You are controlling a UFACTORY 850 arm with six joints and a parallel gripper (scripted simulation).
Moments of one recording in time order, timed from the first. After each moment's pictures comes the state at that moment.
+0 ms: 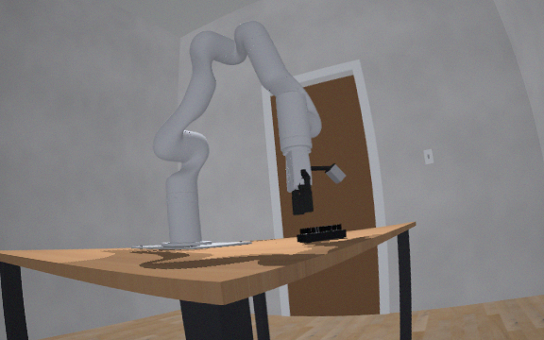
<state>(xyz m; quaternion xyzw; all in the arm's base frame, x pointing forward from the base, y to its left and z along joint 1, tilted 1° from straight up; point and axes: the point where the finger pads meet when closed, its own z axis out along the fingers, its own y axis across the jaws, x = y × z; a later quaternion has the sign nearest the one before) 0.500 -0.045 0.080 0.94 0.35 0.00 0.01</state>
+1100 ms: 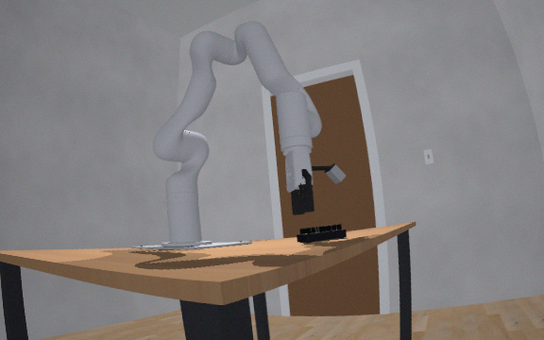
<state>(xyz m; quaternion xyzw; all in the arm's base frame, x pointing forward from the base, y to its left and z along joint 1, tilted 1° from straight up) 0.501 -0.044 0.081 0.93 0.37 0.00 0.01</state>
